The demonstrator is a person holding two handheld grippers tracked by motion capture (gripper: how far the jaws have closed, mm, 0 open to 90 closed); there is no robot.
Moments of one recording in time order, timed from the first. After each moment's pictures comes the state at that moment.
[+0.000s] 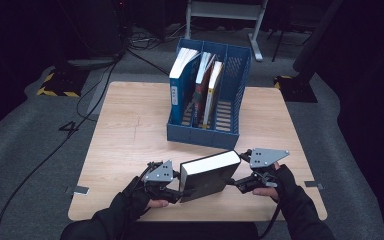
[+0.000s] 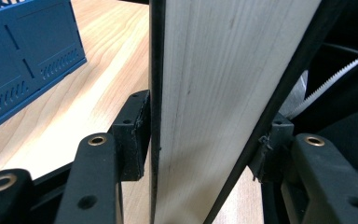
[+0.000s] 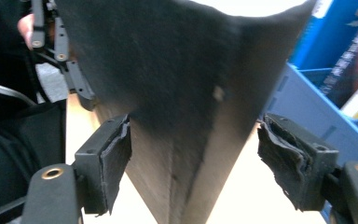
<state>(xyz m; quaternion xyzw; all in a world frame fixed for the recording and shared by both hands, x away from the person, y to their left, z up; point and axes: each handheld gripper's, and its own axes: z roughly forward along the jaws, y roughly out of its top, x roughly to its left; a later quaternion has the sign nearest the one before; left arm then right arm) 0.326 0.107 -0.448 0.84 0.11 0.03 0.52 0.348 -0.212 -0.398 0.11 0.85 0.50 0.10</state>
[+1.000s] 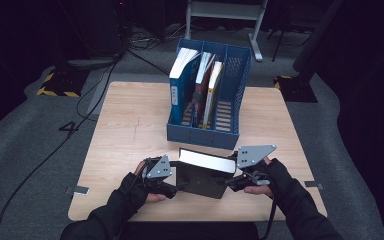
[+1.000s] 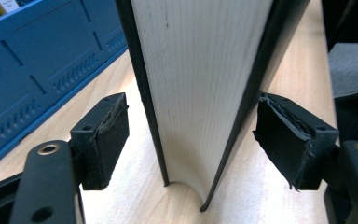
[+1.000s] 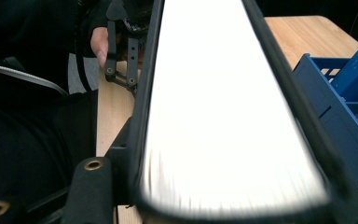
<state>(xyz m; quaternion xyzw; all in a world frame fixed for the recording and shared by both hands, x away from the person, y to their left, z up) 0.339 0.117 -0.455 0.86 0.16 0.12 0.47 0.343 -0.176 -0.368 0.06 0.88 0.46 0.08</state>
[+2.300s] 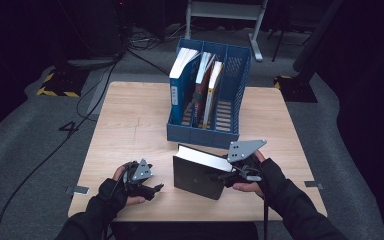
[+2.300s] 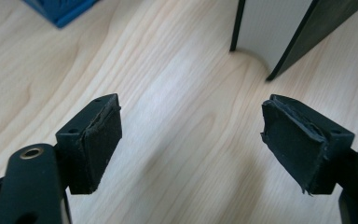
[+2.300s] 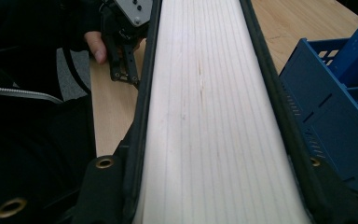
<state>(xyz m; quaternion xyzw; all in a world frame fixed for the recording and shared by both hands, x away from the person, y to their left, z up) 0.336 0.176 -0.493 0.89 0.26 0.15 0.35 0.343 -0.159 -0.359 0.11 0.89 0.43 0.07</state>
